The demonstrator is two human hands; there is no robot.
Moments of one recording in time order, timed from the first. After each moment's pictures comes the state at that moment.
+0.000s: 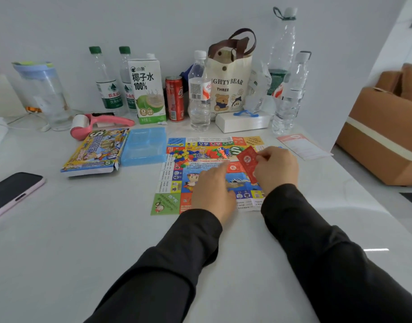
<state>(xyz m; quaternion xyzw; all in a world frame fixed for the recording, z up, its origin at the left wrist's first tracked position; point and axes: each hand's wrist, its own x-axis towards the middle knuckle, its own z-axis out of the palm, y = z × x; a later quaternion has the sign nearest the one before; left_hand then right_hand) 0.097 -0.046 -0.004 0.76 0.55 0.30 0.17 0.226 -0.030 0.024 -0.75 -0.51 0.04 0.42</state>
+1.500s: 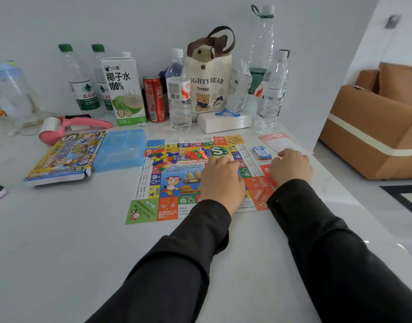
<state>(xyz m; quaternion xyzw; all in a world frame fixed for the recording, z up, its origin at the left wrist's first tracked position) 0.154 -0.030 0.008 0.81 0.53 0.26 0.06 0.313 -0.001 0.005 -0.86 -0.44 0.03 0.27</state>
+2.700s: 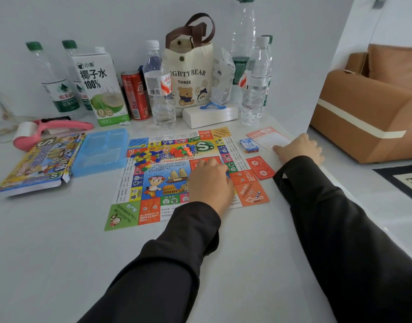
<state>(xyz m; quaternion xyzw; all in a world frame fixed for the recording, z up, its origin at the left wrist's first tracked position) 0.167 -0.023 -0.007 0.81 0.54 0.21 0.04 0.372 0.017 0.009 -0.90 -0.32 0.11 0.27</state>
